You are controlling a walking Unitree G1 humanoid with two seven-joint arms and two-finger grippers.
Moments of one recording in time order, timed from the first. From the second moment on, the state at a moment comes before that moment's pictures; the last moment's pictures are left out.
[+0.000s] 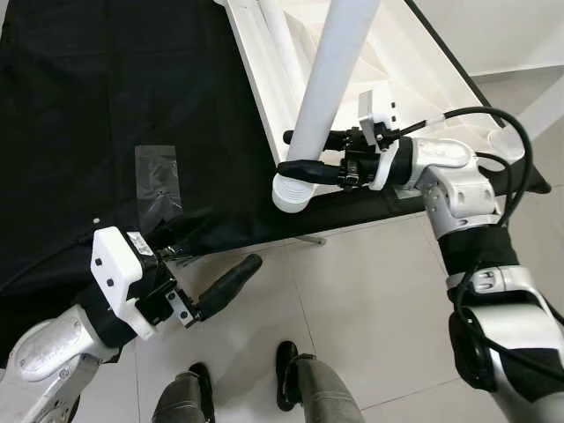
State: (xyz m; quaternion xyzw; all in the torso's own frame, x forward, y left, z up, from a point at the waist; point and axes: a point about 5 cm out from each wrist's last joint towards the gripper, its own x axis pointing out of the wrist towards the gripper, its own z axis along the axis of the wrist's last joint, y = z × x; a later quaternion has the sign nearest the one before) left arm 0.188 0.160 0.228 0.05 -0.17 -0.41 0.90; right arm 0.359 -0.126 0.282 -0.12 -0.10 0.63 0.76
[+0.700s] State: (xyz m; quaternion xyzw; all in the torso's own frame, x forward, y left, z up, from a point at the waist) left arm 0.188 0.150 0.224 0.03 -0.18 -0.41 0.90; right arm 0.314 -0.122 0.207 -0.05 -0.14 0.19 0.97
